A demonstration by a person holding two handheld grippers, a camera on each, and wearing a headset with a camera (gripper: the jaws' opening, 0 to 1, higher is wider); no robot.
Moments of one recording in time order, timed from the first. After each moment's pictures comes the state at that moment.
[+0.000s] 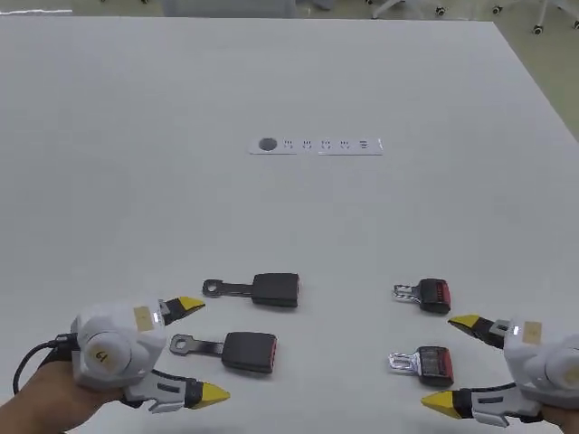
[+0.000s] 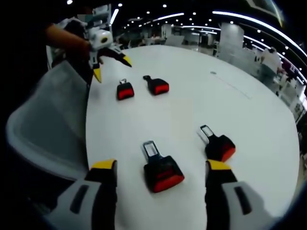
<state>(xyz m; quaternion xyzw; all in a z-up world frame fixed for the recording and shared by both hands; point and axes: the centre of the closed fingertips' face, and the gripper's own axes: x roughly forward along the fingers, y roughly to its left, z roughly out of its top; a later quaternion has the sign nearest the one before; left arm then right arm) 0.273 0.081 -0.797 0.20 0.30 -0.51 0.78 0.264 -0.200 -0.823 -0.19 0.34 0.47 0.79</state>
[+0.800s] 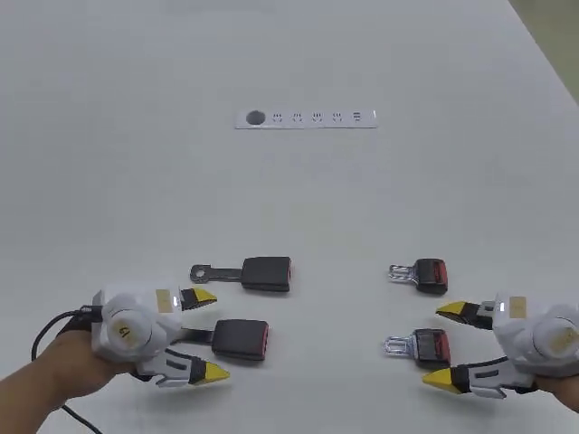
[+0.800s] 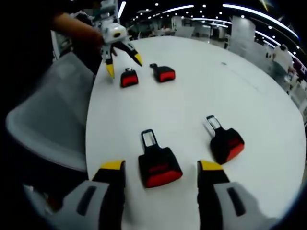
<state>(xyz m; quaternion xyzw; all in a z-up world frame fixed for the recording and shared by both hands) 0.283 0.066 -0.838 0.24 0.33 -0.55 0.73 0.266 -0.206 -0.846 -0.21 0.37 0.51 0.75</state>
